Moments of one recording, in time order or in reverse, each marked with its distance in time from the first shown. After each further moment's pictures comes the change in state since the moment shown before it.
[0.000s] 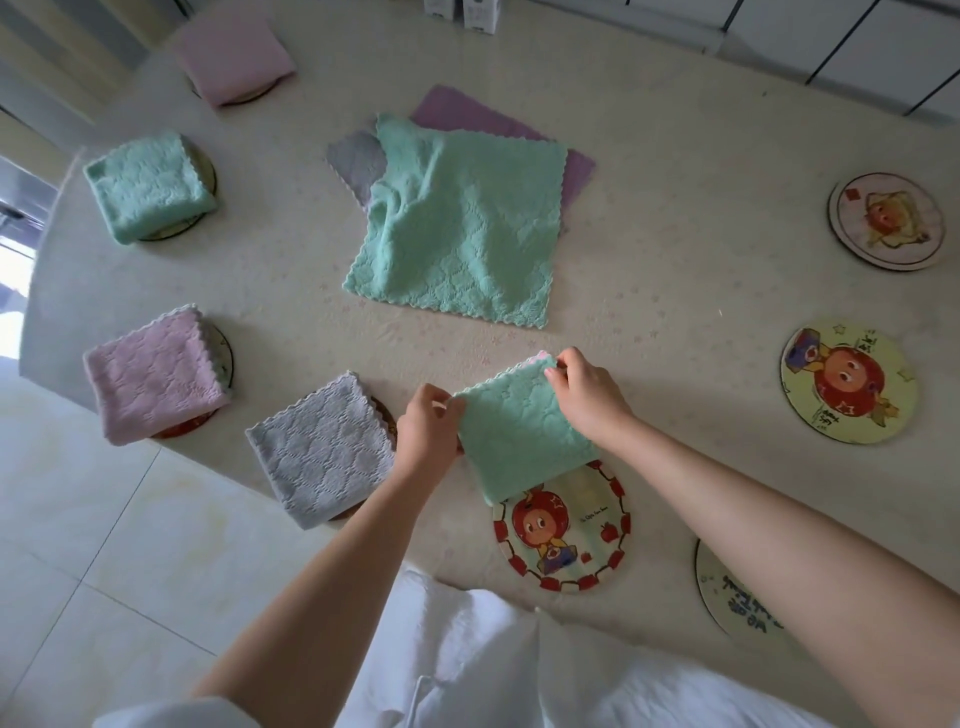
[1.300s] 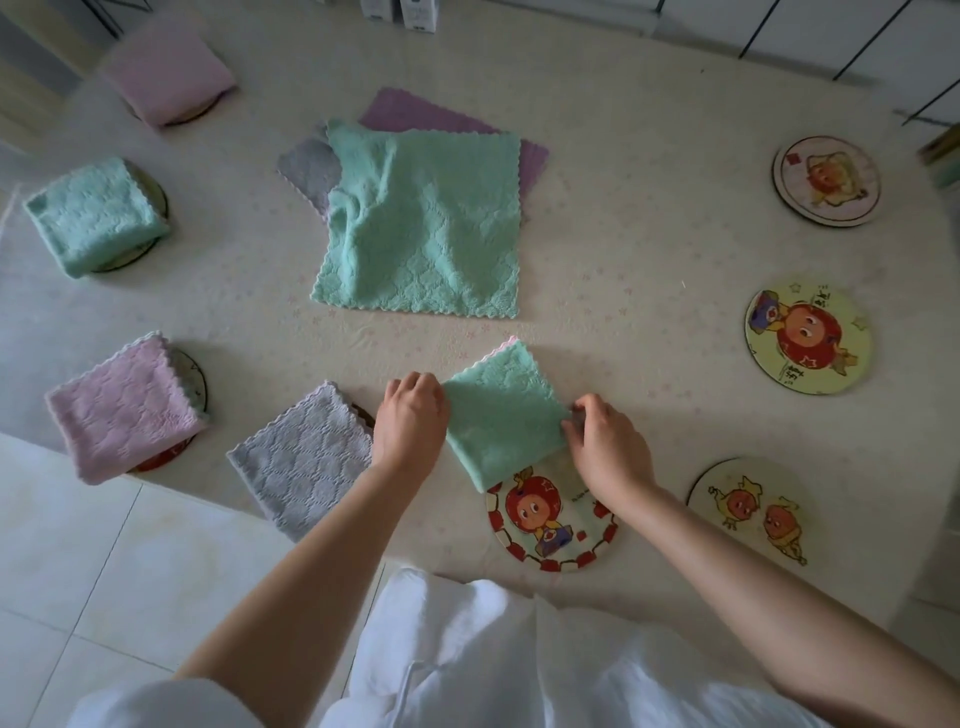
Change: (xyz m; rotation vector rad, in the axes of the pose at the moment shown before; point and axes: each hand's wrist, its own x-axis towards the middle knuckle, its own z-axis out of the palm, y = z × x) left_hand 0.008 0.000 -0.009 0.688 0.049 0.615; right_hand -0.074 0.049 0.032 -0.155 0.261 0.020
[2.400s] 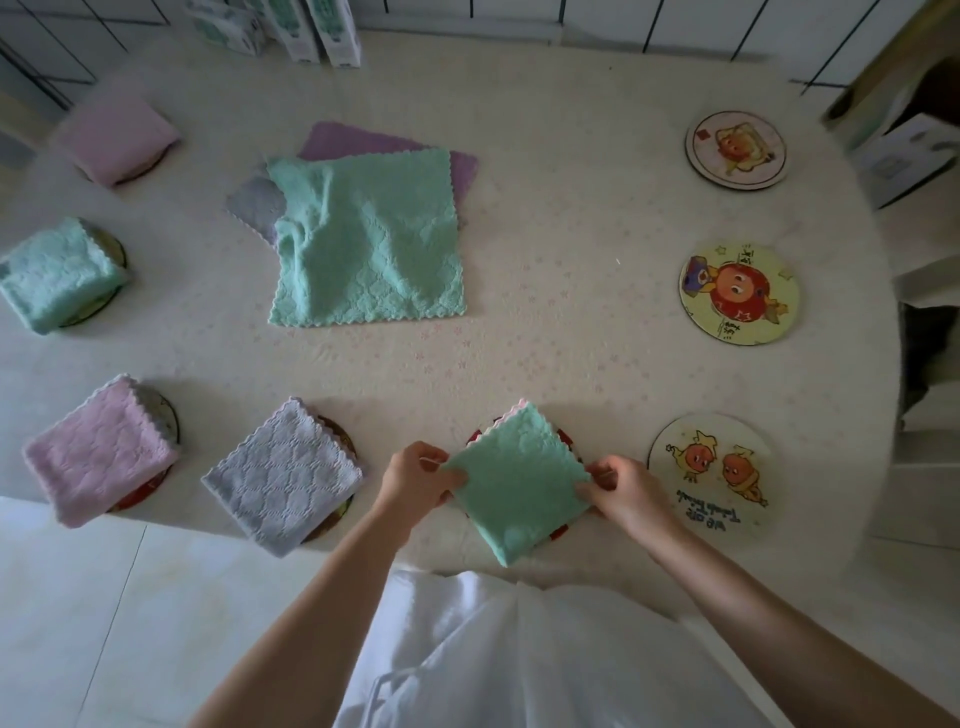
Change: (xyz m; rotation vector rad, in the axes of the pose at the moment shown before) left_hand -0.062 0.037 0.013 -0.656 -0.391 -0.622; right_hand -0.086 0.052 -0.013 0.527 -0.220 0.428
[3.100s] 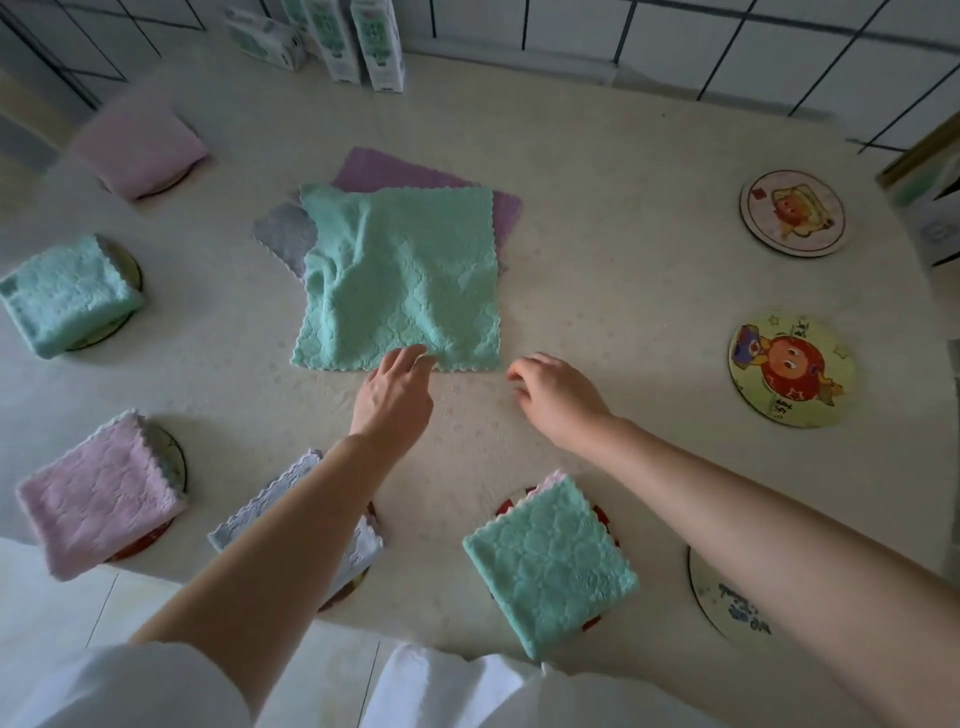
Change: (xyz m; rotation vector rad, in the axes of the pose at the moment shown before) left_hand 0.100 0.102 -0.072 0.913 0.335 0.834; right_hand 0.120 -0.183 0.008 -0.533 0.052 -0.681
